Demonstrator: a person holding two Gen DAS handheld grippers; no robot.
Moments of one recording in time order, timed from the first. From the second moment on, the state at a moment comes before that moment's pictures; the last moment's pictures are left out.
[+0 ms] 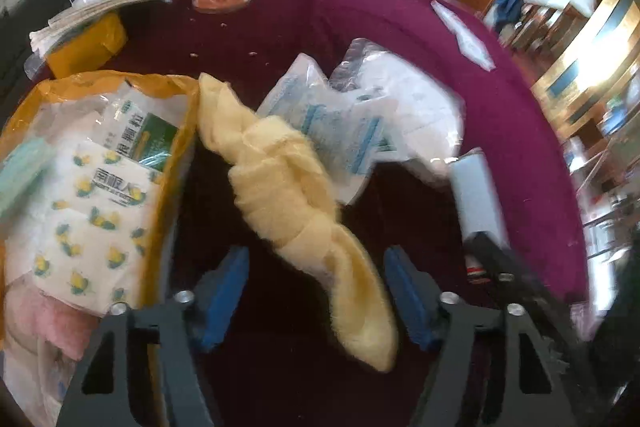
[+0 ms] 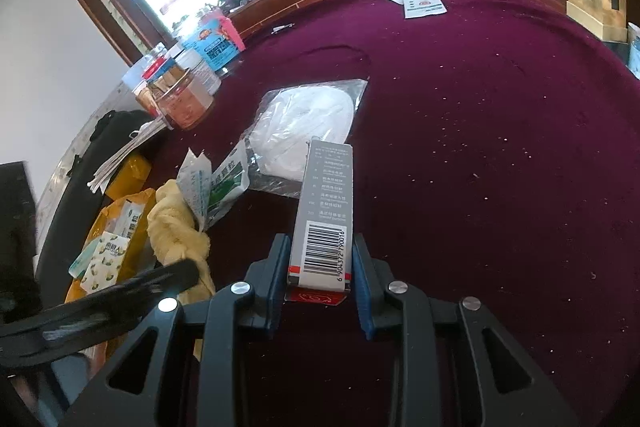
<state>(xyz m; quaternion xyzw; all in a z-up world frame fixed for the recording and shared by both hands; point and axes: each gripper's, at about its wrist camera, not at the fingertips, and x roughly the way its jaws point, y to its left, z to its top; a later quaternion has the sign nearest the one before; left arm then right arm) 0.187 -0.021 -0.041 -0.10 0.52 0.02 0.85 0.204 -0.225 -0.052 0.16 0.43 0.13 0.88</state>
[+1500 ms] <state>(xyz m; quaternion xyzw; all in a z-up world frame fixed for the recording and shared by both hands) 0.200 -0.001 -0.041 -0.08 0.54 0.04 0.84 0.202 -0.218 -0.053 0.16 0.44 0.17 0.87</state>
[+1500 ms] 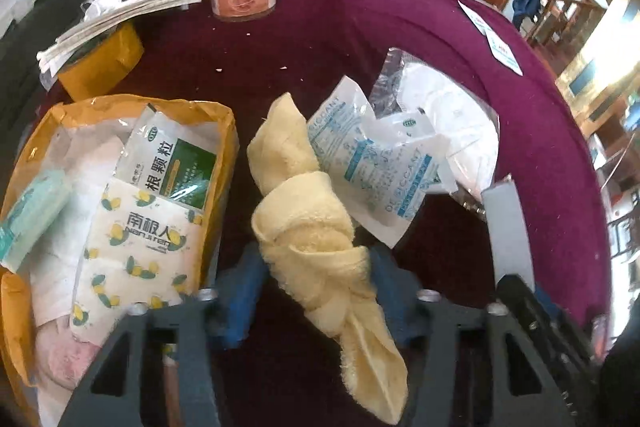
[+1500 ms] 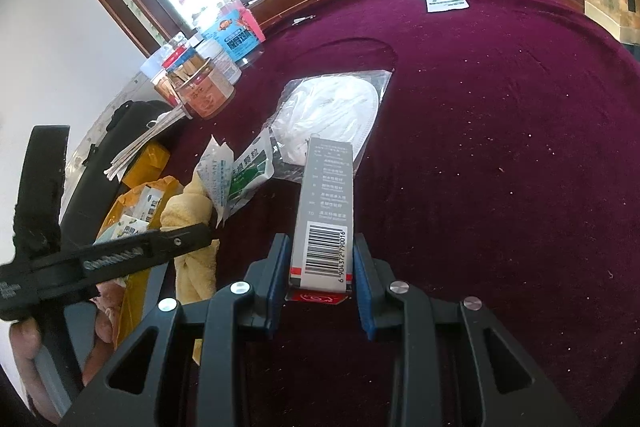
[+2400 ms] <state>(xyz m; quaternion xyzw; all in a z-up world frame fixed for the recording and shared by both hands) 0.100 0.015 0.001 -0.16 0.51 -0.08 0.84 0.198 -0.206 -0.049 0.13 0.43 0.19 0.87</state>
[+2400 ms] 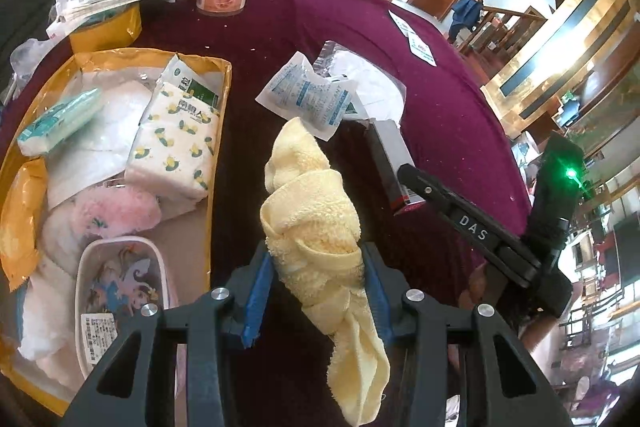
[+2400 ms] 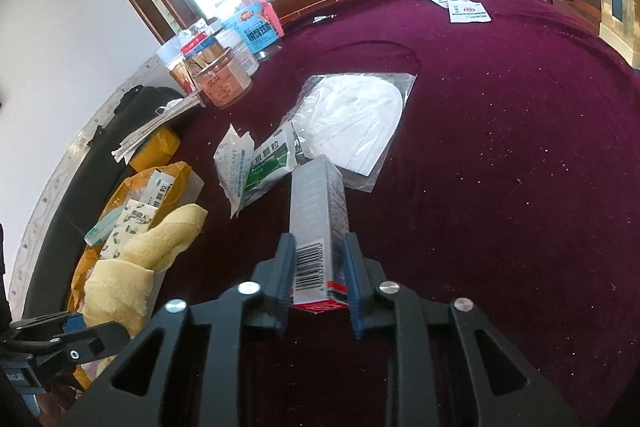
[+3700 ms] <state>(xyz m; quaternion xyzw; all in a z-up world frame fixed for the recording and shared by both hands) 0.105 0.192 0.038 -0.20 0.44 -0.04 0.88 0.168 -0.018 0.012 0.11 0.41 0.38 0.82</state>
